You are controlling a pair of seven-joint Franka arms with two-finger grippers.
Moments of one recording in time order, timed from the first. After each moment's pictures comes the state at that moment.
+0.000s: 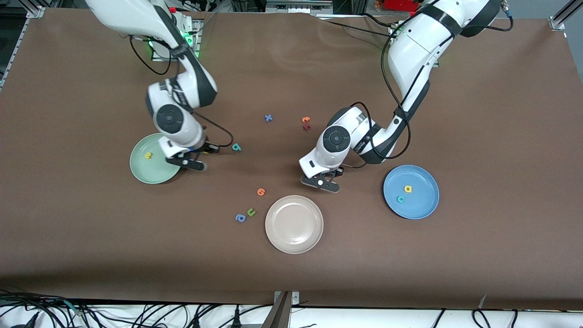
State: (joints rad) left arm -0.36 0.83 -0.31 -1.55 0.21 2.31 -0.46; right arm 0.38 0.35 -0.03 -2.06 -0.02 2.23 0.54
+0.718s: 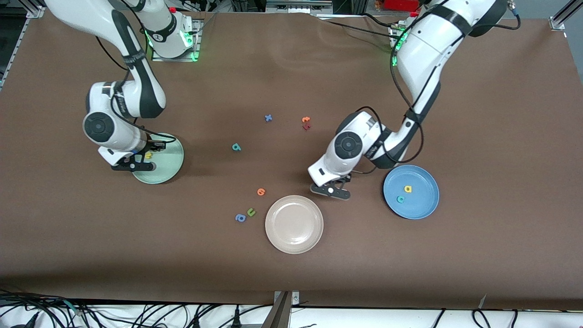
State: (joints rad) left arm -0.29 0.80 -0.30 -1.52 0.21 2.27 -0.45; right arm 0.37 0.36 -0.26 -2.18 -0.02 2.32 0.10
